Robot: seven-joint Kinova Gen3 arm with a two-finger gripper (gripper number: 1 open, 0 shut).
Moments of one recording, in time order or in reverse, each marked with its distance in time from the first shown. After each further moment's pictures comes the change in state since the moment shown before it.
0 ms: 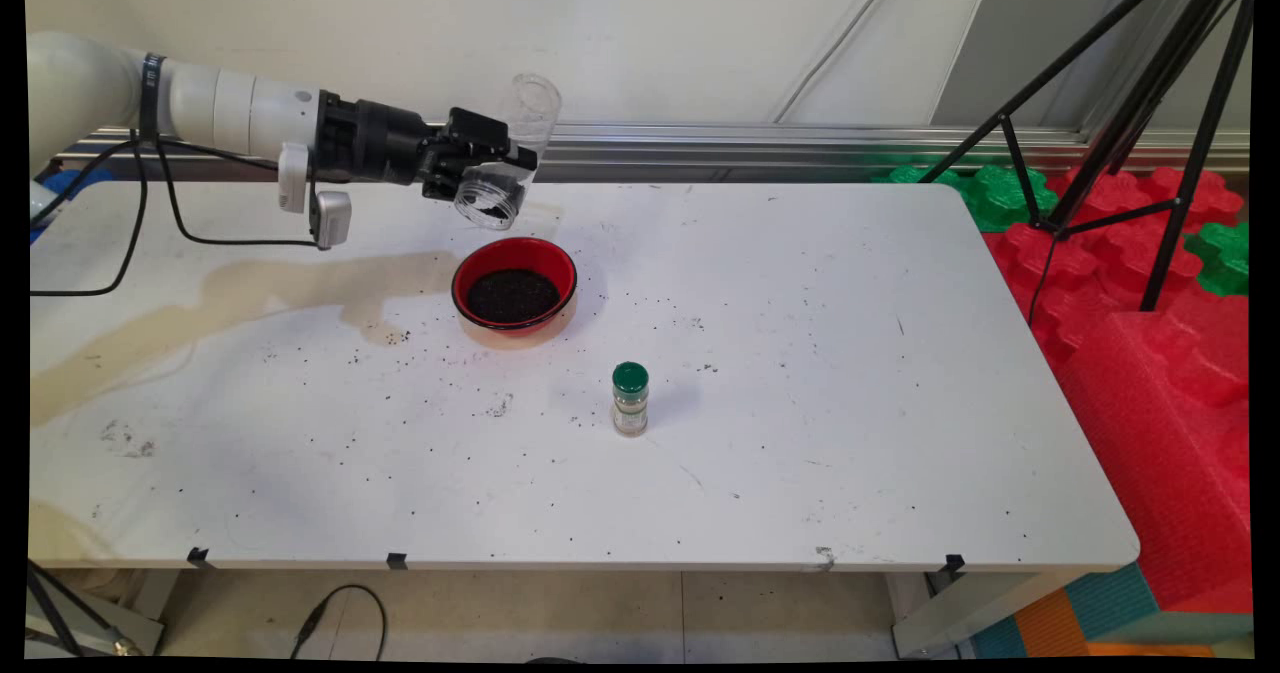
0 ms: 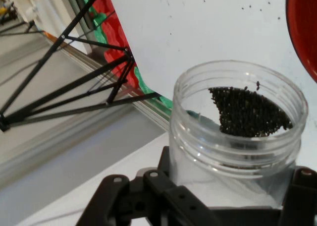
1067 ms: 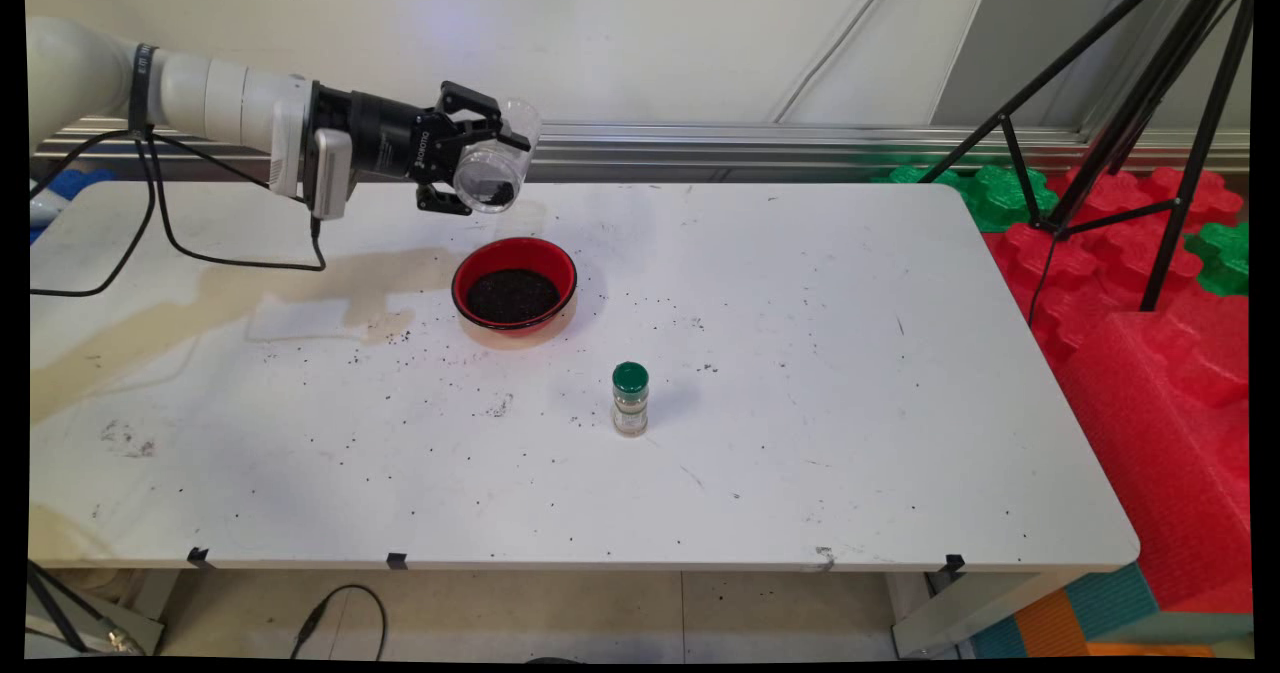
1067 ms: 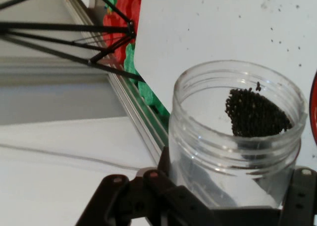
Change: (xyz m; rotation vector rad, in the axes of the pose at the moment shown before) arm -0.008 -0.002 -0.007 -0.009 0.000 -0.515
